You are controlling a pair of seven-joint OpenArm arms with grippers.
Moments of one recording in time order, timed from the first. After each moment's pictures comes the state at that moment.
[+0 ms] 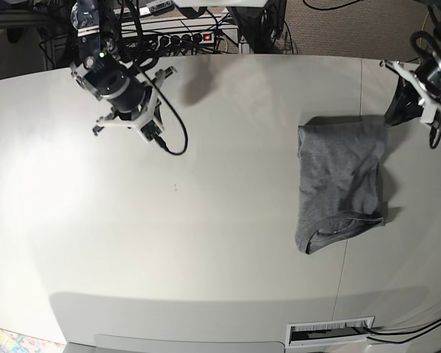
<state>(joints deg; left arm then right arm) 39.5 -27.3 -32.0 109.6 -42.9 -39.6 31.6 -22.5 15.7 -0.5 121.1 2.3 29.9 -55.0</state>
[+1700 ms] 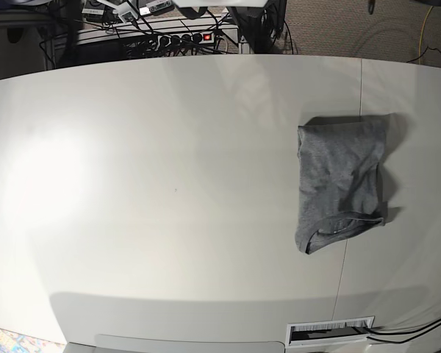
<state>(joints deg) 52.1 -18.4 -6.1 68.2 -15.5 -28.4 1.7 -41.4 16.5 7.3 77.6 4.9 29.2 -40.5</state>
